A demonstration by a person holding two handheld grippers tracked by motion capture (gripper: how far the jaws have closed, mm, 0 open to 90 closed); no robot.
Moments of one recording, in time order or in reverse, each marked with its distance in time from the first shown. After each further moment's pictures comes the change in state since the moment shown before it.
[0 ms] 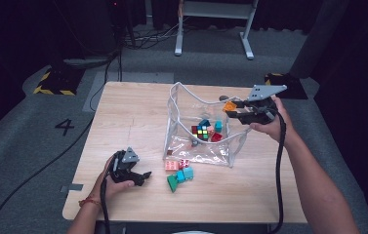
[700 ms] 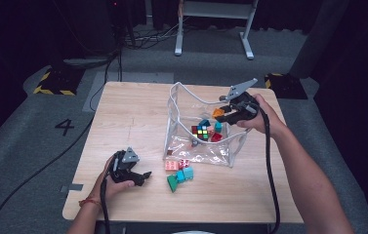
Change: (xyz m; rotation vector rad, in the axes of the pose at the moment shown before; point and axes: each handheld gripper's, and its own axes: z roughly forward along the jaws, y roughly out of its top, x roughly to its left) left arm 0.000 0.000 0.000 0.000 0.000 0.001; right arm -0.005 0.014 0.049 0.250 0.116 -0.031
